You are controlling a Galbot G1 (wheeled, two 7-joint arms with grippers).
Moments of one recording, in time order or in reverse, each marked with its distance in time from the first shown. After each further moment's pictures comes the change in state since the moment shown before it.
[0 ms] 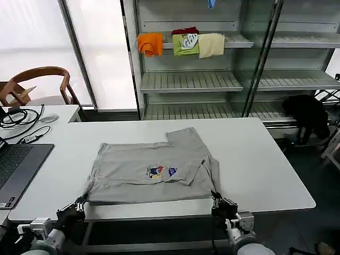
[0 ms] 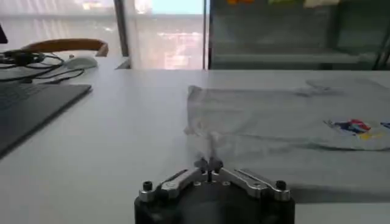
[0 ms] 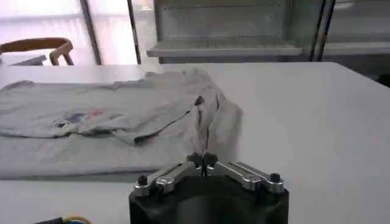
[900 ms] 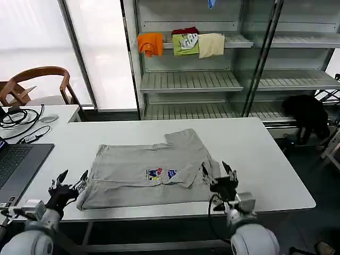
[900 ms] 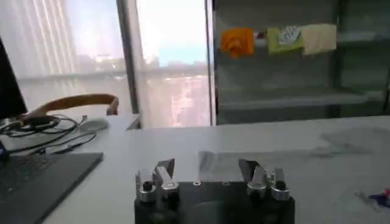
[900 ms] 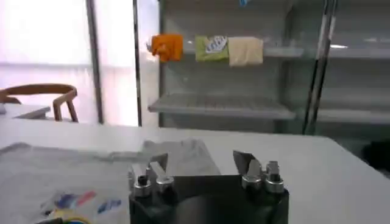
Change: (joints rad) left arm -0.273 0.036 0.009 0.081 0.051 -0.042 0.047; right arm 0.290 0.112 -0.007 -0.058 -0.176 0.007 -0.096
